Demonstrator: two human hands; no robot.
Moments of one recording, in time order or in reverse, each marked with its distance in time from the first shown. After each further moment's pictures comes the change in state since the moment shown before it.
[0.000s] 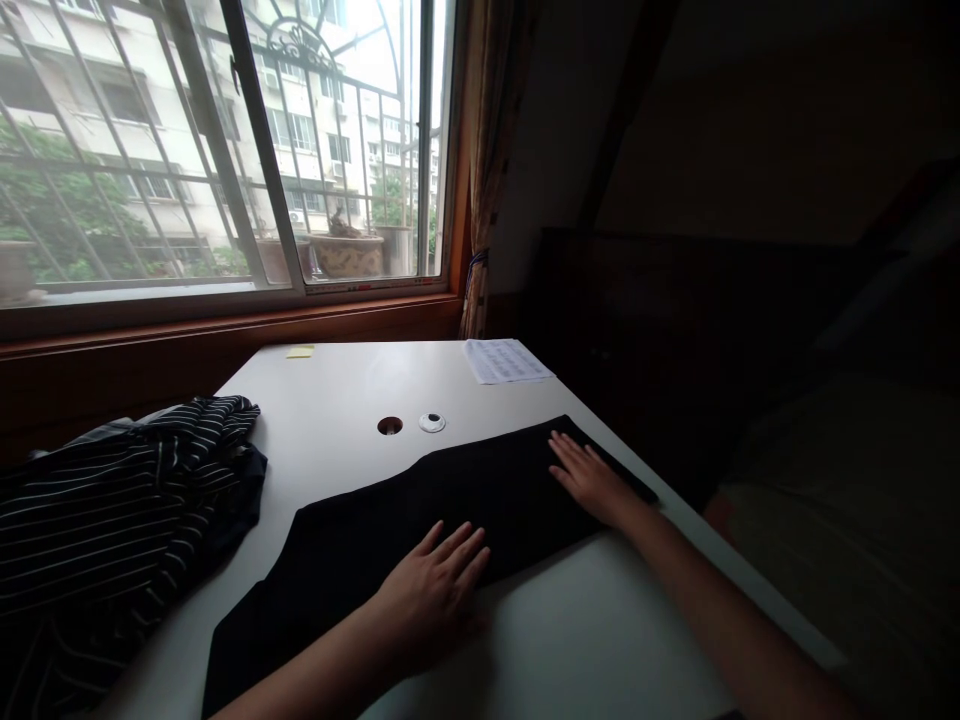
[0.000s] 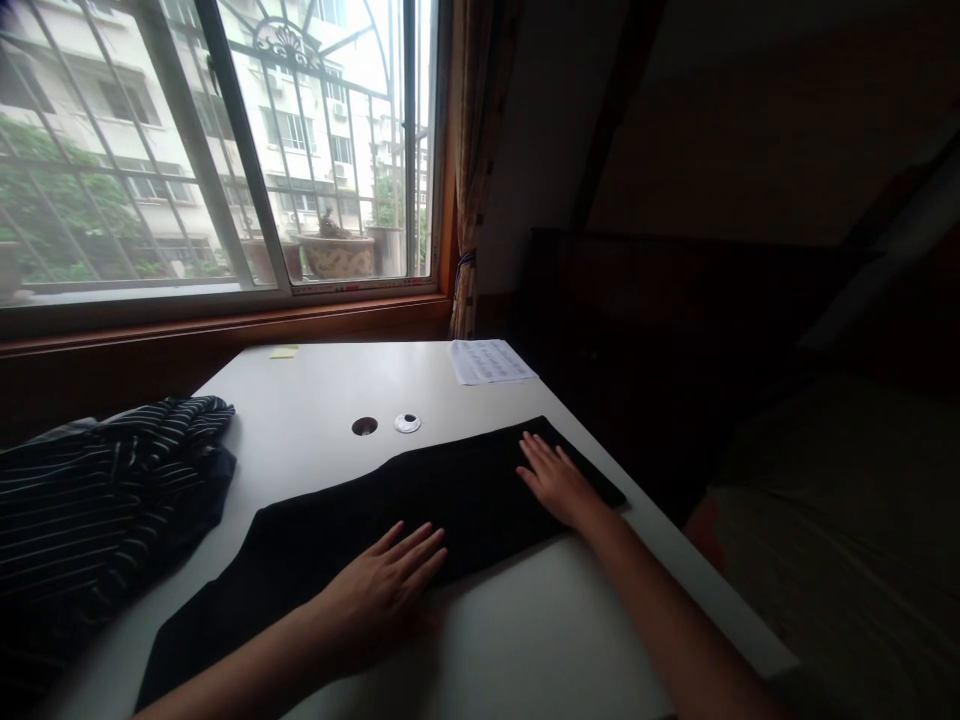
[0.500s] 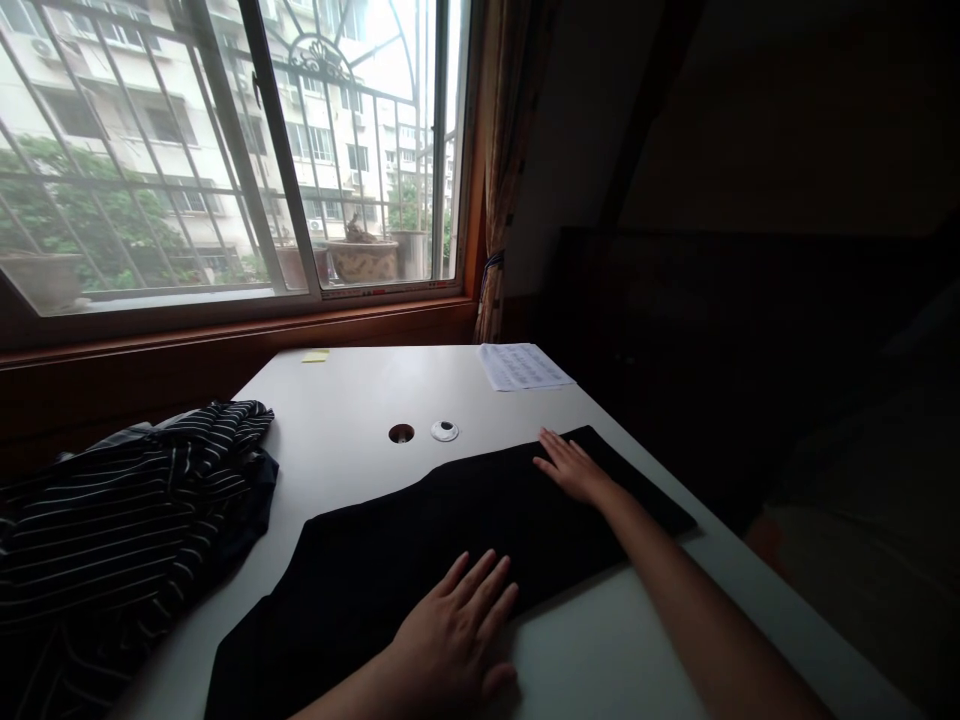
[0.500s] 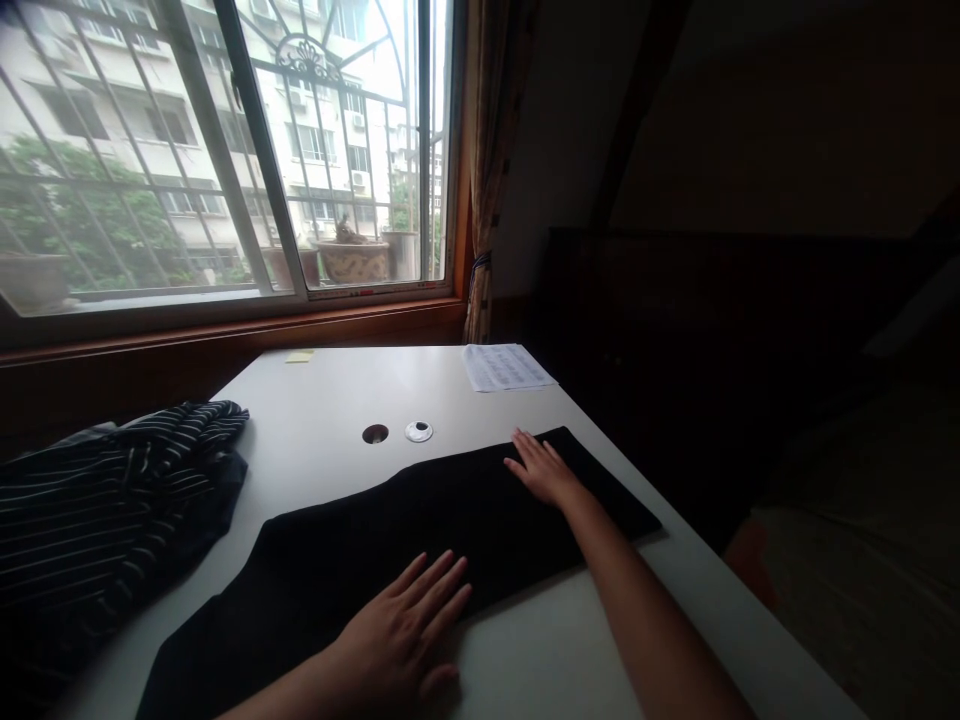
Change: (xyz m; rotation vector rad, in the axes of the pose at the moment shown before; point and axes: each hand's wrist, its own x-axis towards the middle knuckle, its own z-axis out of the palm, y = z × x) left_hand 0.006 0.002 0.026 0.052 0.059 0.031; right_hand 0.081 0.004 0.040 0.067 -0.086 0.013
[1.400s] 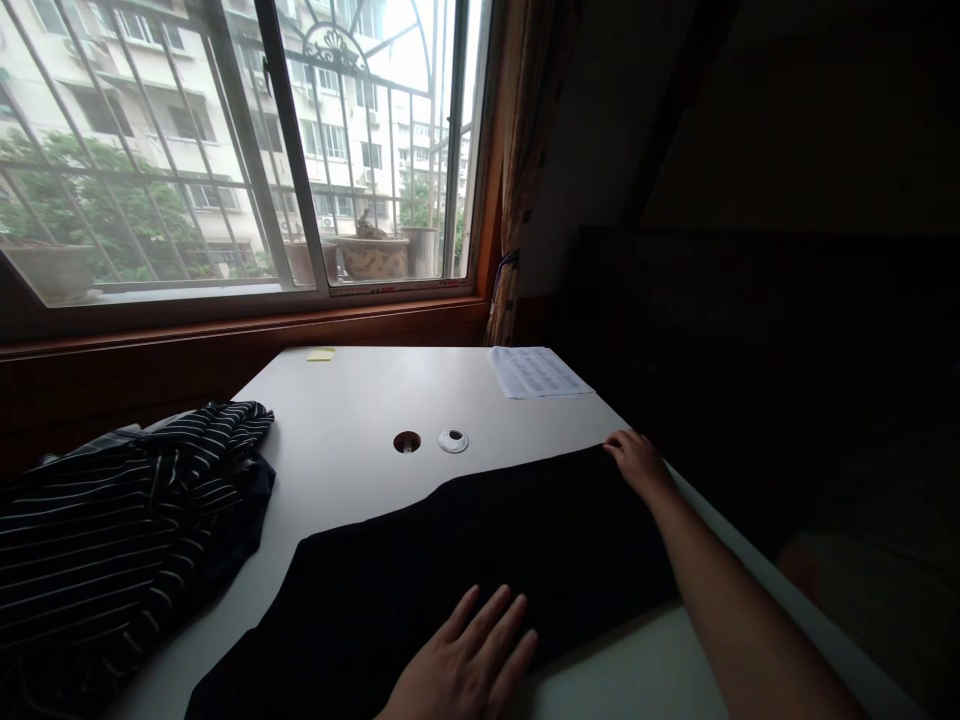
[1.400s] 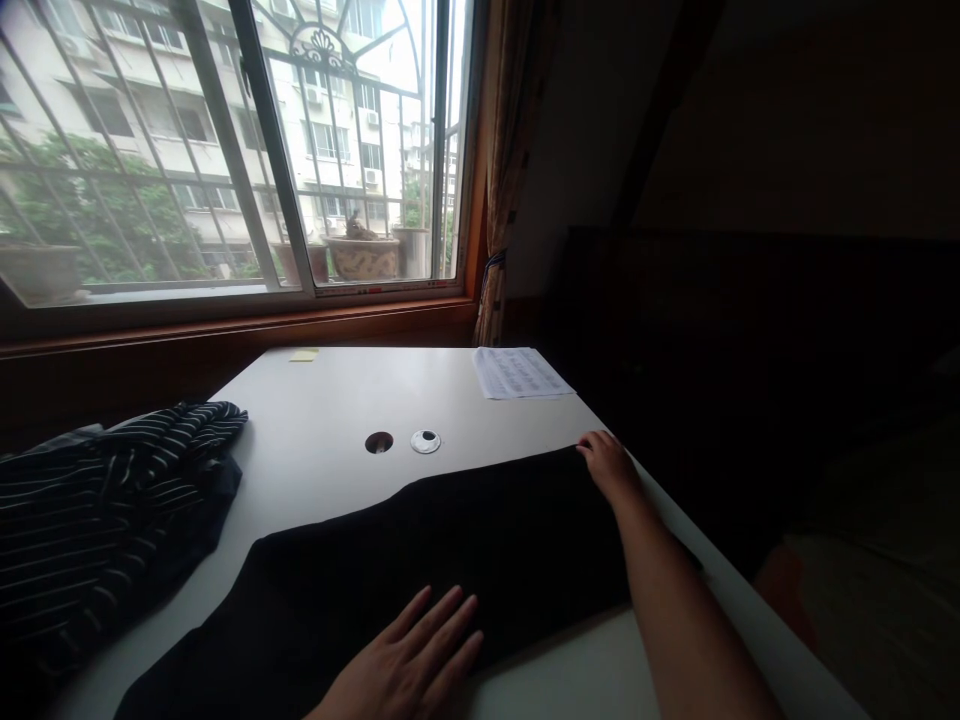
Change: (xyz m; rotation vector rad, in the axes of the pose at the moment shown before) left_hand 0.004 -0.022 0.018 0.080 0.059 0.105; right_hand 0.038 0.124 0.000 -0.106 0.416 0.147
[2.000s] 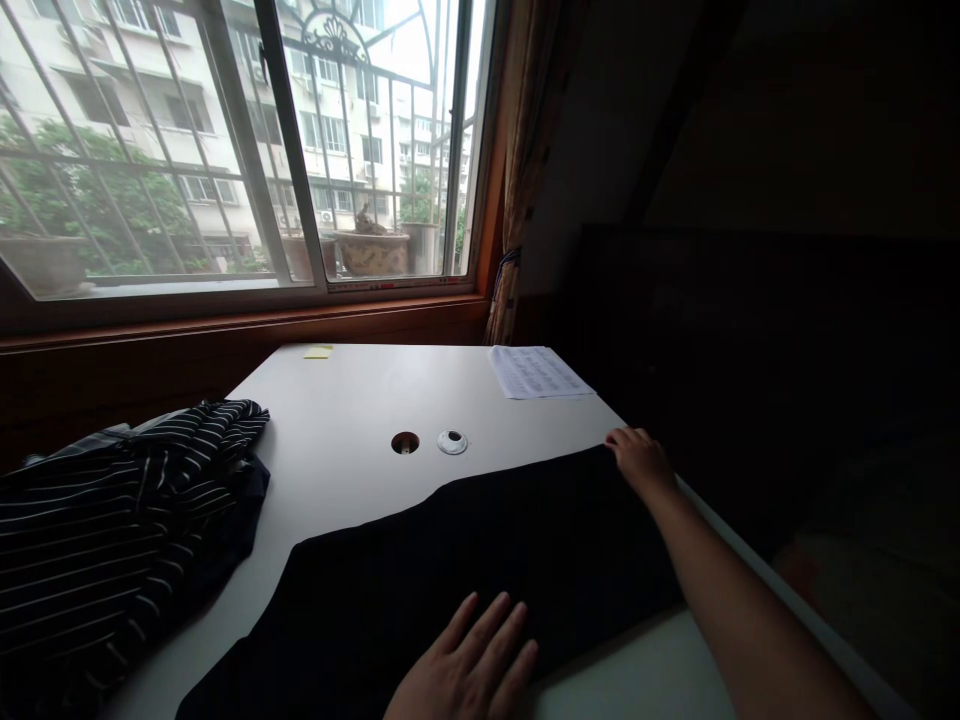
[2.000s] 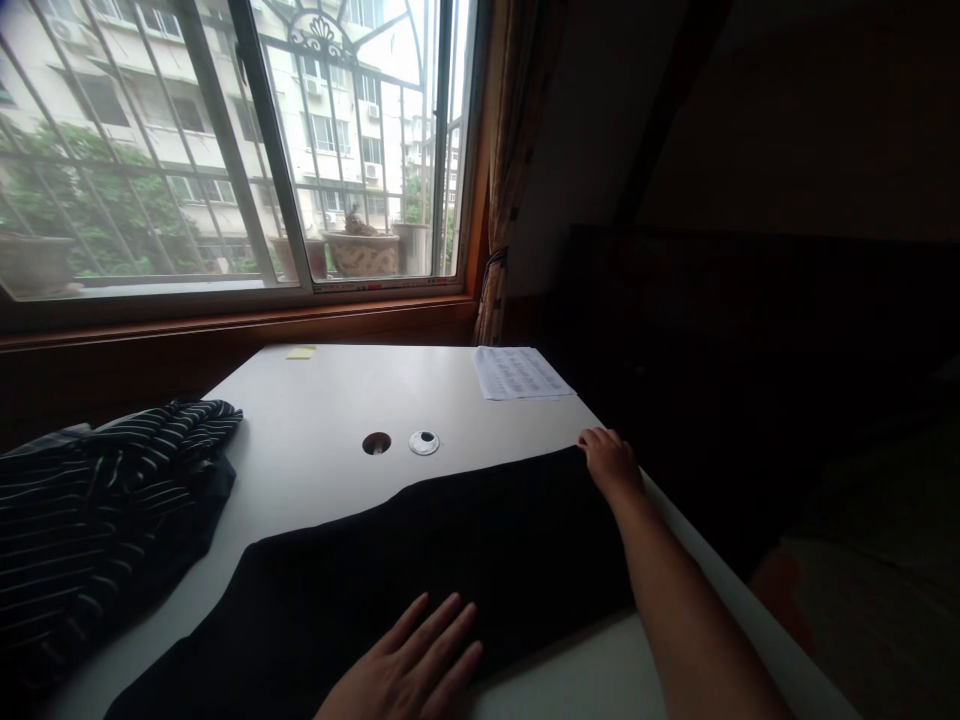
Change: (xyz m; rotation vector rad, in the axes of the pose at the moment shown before) left_hand 0.001 0.003 -0.002 0.220 0.113 0.008; right_hand 0.004 -0.011 -0.014 -0.171 0.023 -0.052
